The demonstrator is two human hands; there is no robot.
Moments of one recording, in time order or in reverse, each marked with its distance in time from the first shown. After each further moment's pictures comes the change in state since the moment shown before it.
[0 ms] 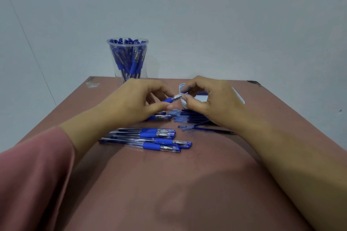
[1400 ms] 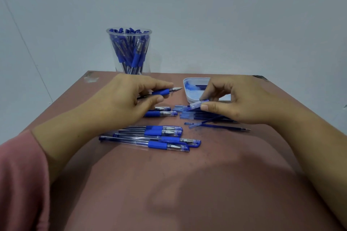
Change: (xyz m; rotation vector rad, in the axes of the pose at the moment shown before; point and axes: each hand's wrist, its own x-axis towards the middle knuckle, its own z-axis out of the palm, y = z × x) left_hand -0.016 -0.015 -0.009 0.033 0.075 0.119; right_hand -0.006 0.002 -0.028 -0.119 -0.259 0.103
